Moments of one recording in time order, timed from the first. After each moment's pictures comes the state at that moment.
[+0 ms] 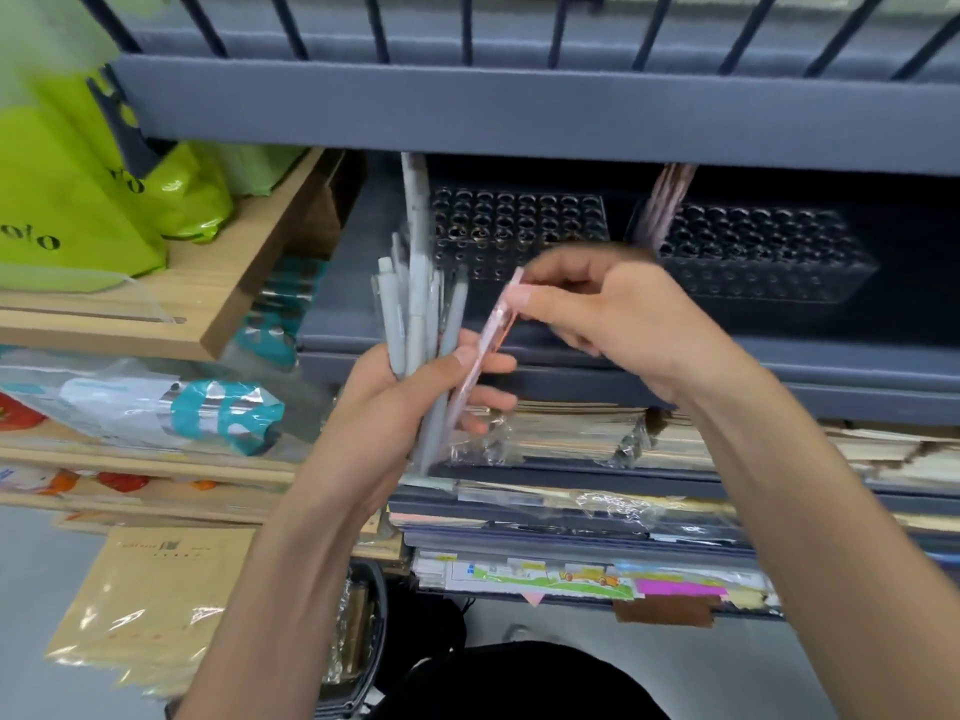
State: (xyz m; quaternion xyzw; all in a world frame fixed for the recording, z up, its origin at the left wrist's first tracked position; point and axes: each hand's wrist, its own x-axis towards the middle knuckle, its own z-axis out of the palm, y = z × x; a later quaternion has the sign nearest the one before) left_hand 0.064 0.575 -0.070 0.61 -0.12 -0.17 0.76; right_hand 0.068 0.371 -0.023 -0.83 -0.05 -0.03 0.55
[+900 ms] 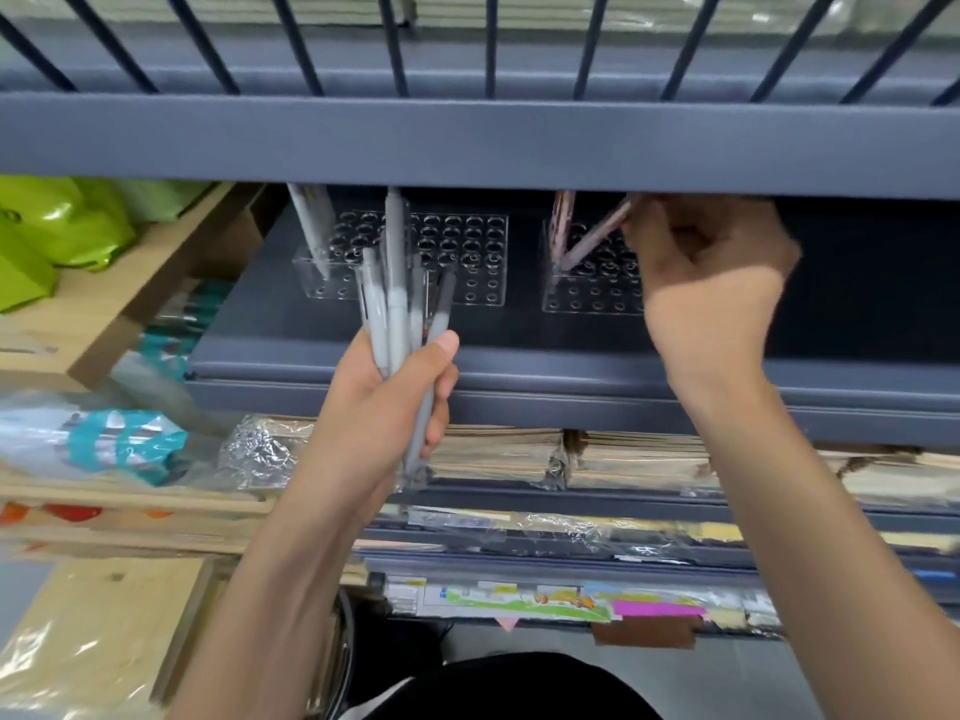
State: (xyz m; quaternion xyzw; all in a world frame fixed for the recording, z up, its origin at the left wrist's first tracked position) left_hand 0.058 0.497 -0.062 0.65 -0.09 -0.11 0.74; right_hand 0.062 0.274 -0.021 -0.76 0.09 -0.46 0.46
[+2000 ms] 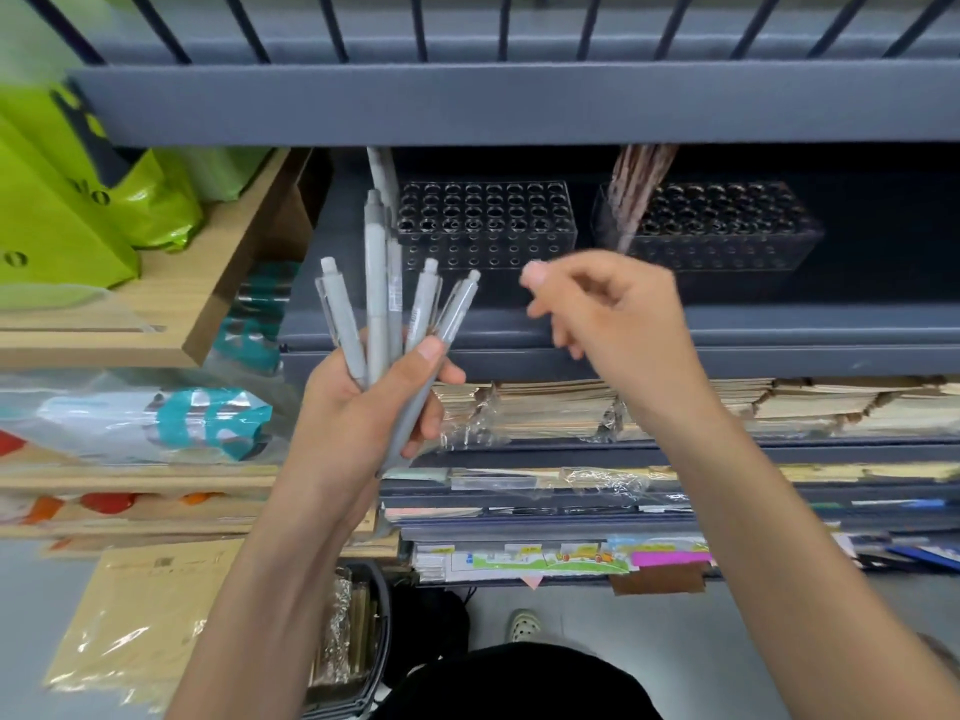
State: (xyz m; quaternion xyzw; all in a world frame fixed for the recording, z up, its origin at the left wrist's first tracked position) left_hand 0.046 0.585 -0.060 0.65 -0.12 -0.10 0.75; right_hand 0.032 0.382 -0.036 -0.80 0.06 -0.19 0.56
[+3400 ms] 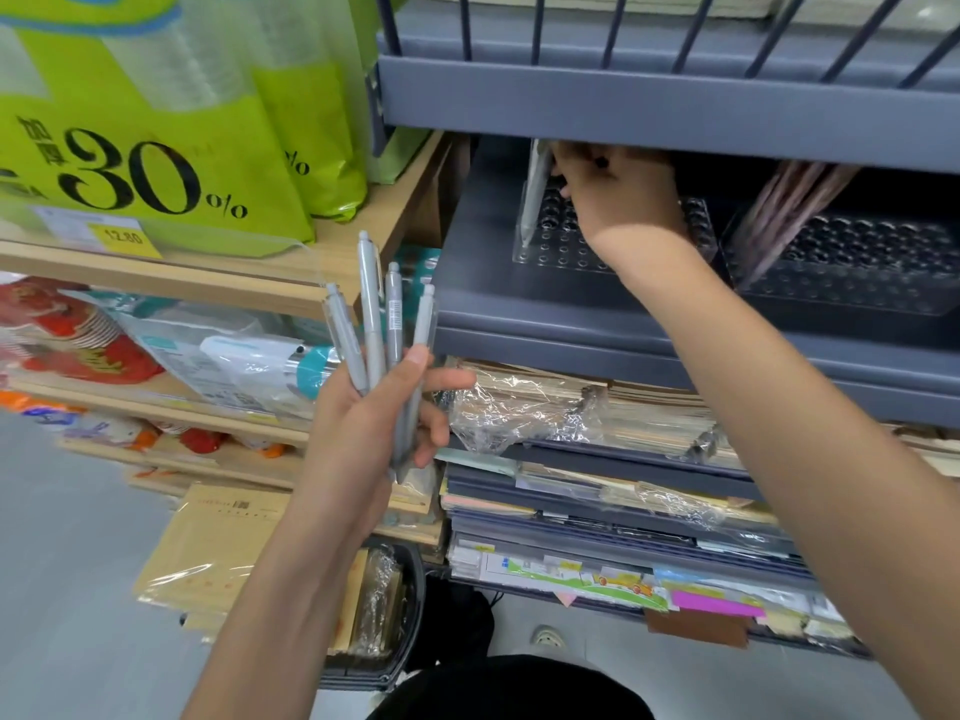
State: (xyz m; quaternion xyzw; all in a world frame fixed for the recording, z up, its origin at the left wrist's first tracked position) left_hand 0.036 0.671 -0.074 0.60 -0.02 -0.06 0.80; right_hand 0.149 0.457 0.004 -0.86 0.04 -0.24 0.45
